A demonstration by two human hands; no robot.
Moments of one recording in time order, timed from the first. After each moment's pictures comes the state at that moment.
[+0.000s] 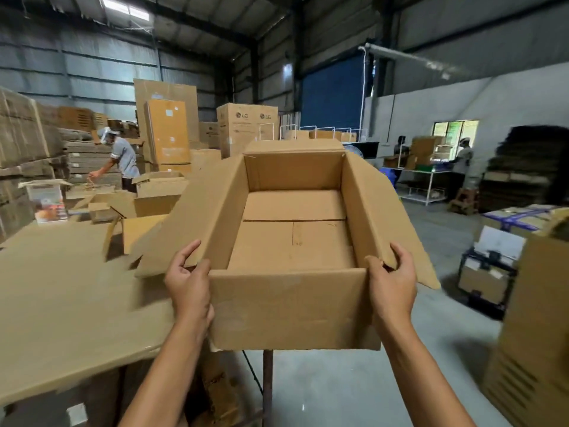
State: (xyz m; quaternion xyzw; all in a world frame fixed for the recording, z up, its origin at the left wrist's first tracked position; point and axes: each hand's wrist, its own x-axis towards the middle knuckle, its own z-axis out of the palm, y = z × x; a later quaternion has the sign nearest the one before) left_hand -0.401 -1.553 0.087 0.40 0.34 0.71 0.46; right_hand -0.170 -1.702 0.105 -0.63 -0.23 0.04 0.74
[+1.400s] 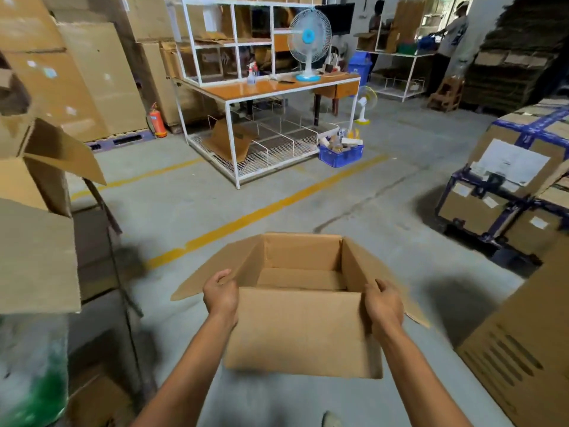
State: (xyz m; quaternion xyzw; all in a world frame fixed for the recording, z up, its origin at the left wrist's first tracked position) left_hand 0.201 -1.088 -0.202 0.39 0.60 0.40 0.57; right_hand 0.414 -1.278 -0.169 -0.86 -0.07 0.20 0.46
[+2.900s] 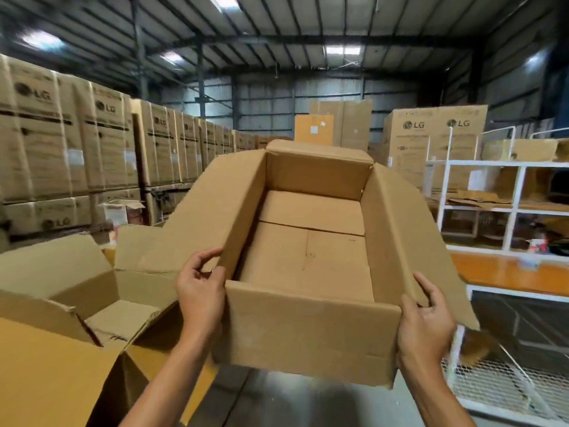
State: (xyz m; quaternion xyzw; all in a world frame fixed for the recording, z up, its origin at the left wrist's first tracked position) left_hand 0.193 -0.507 0.114 0.36 0.49 0.79 0.05; right_hand 0.462 -0.451 0.087 -0.39 -0.39 0.32 0.77
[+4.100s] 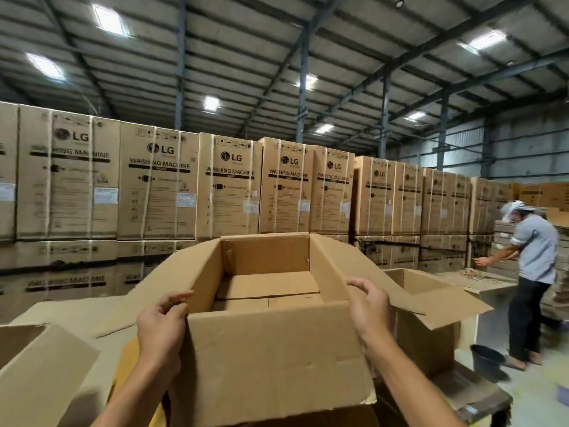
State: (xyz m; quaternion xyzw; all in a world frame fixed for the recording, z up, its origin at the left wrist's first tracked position) left_hand -0.013 -0.440 0.134 0.00 0.61 0.75 -0.24; right_hand 0.066 -0.157 0.161 -0.16 -0.71 0.55 0.41
